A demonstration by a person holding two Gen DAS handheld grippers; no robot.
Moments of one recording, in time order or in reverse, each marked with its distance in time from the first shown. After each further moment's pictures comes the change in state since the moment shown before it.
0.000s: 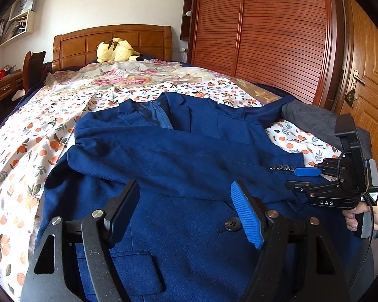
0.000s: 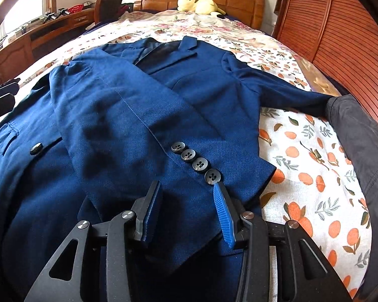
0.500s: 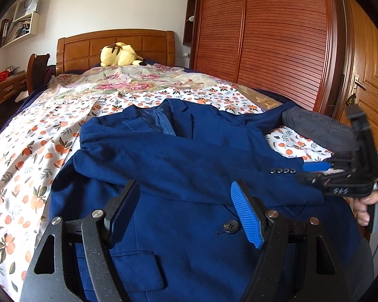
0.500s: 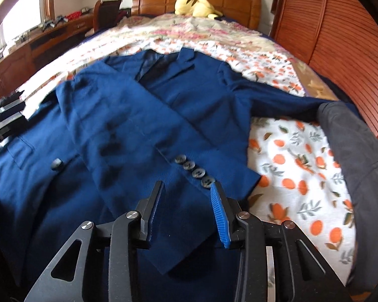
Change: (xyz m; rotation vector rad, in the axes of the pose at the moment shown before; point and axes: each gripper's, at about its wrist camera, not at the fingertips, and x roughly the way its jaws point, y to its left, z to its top) left arm -0.010 0.001 0.002 -0.014 -0.027 0.011; right arm -0.037 0.000 0.013 0.027 0.010 0.018
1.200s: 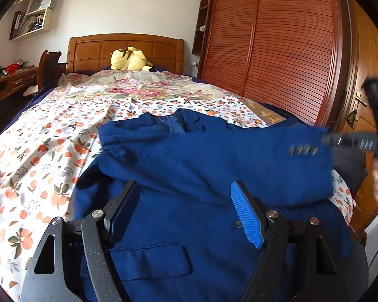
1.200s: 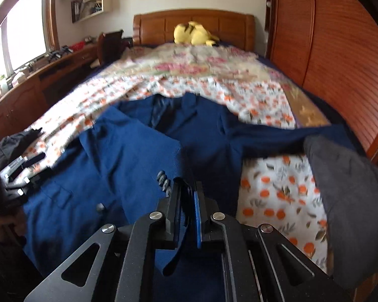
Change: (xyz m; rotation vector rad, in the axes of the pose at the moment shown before) left arm -0.035 0.030 0.001 -0.061 -0.052 -0.003; right arm -0.096 0.000 0.026 0.068 -0.132 0.052
